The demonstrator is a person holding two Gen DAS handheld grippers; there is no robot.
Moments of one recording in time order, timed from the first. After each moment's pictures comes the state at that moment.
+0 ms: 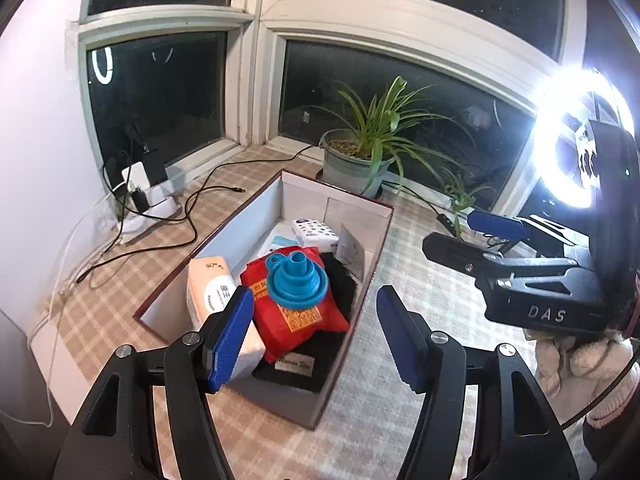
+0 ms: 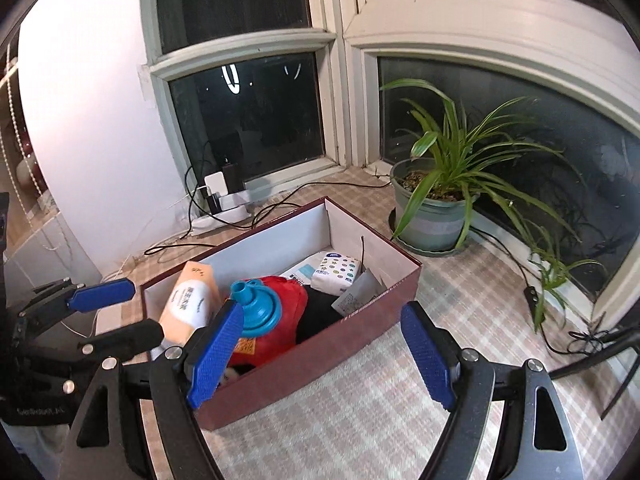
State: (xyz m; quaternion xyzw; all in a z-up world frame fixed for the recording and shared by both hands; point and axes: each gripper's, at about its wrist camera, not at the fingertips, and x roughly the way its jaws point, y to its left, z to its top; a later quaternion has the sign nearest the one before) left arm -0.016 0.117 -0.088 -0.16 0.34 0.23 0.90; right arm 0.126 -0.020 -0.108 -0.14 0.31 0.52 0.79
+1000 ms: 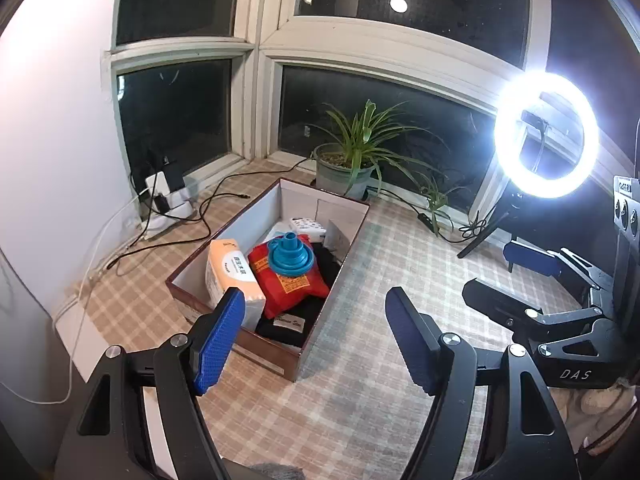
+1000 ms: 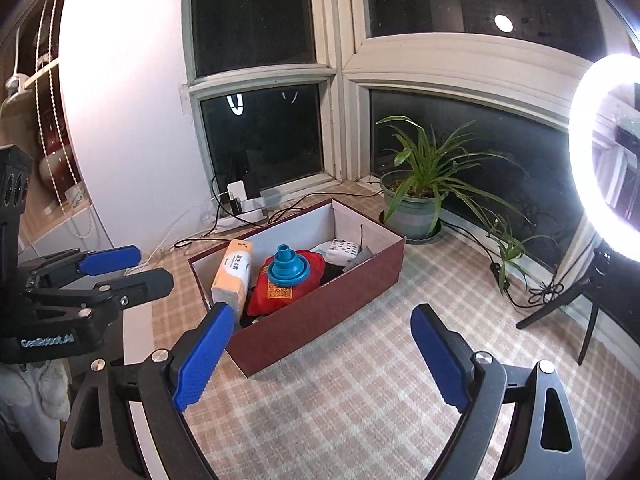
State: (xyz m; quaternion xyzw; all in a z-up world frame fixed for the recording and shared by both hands) left arm -0.085 0.061 -0.051 -0.14 0.31 0.23 0.91; right arm 0.045 -0.119 -0.082 -0.11 0.28 0.50 0.81
